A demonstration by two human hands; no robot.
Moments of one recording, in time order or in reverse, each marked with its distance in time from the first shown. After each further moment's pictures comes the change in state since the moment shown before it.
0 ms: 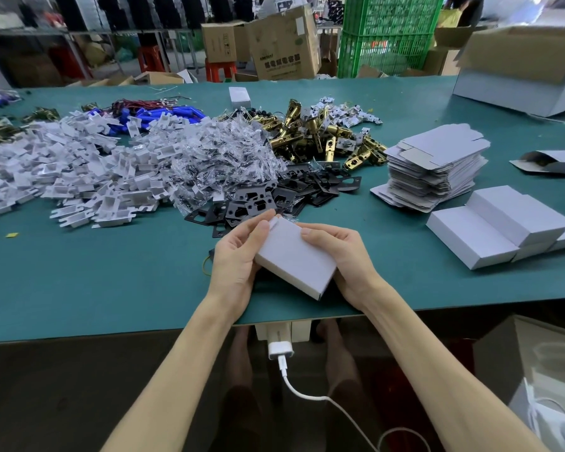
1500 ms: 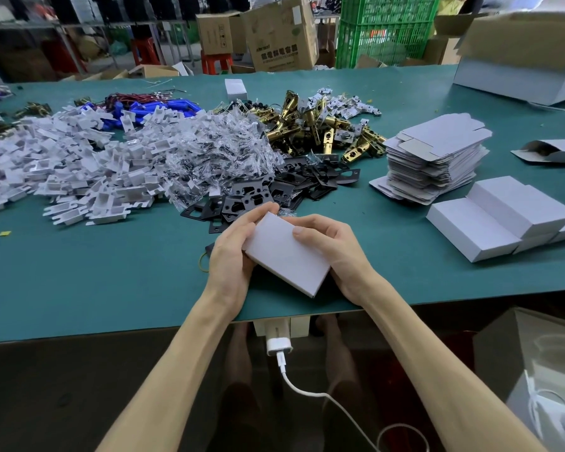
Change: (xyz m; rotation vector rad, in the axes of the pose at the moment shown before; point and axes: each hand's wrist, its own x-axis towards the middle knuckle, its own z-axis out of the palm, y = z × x) left_hand 0.003 -0.001 -0.002 0.077 -0.048 0.076; right_hand 0.004 0.006 -0.001 -0.120 -0.104 -0.082
